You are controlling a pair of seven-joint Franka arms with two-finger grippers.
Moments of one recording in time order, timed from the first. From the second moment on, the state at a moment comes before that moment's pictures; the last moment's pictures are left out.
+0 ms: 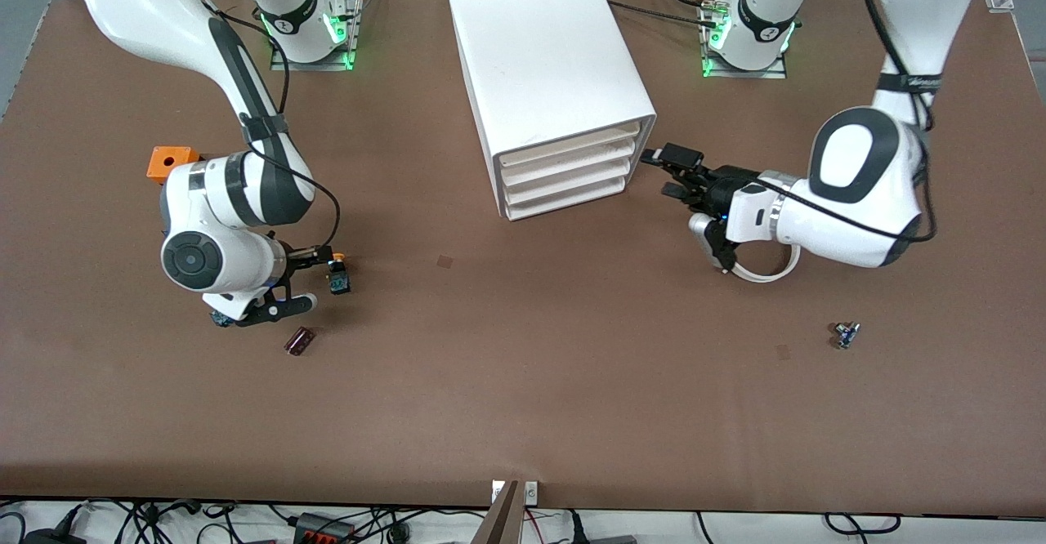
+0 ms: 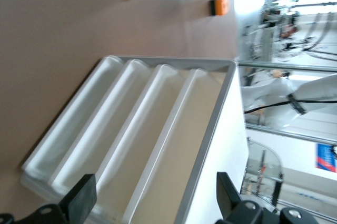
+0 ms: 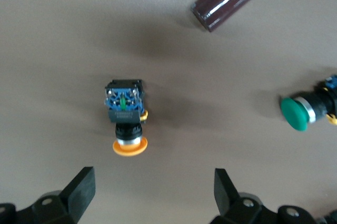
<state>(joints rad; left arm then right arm) -0.06 0.38 -0.16 -1.79 -0.95 1.59 0.60 0.22 0.59 -0.03 -1.64 -0.02 1.96 -0.05</state>
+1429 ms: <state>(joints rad) -0.09 0.43 -0.22 -2.06 -1.18 1.65 0.90 0.27 0.72 -0.02 -1.63 -0.01 2.06 -0.05</state>
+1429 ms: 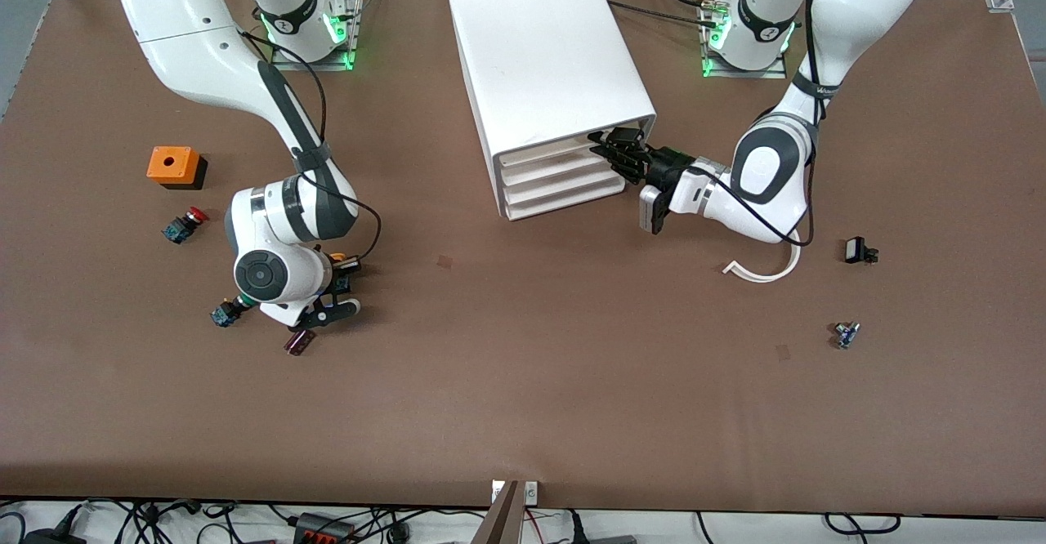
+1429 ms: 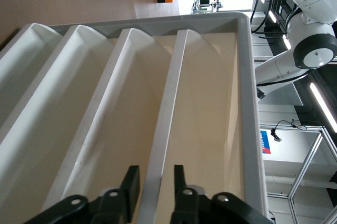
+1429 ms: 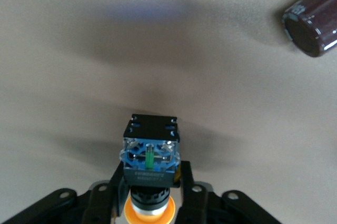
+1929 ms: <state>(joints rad) -0.09 0.46 -0.21 -2.01 -1.18 1.65 0.93 0.27 0.69 -0.01 -1.55 -0.01 2.06 -0.05</state>
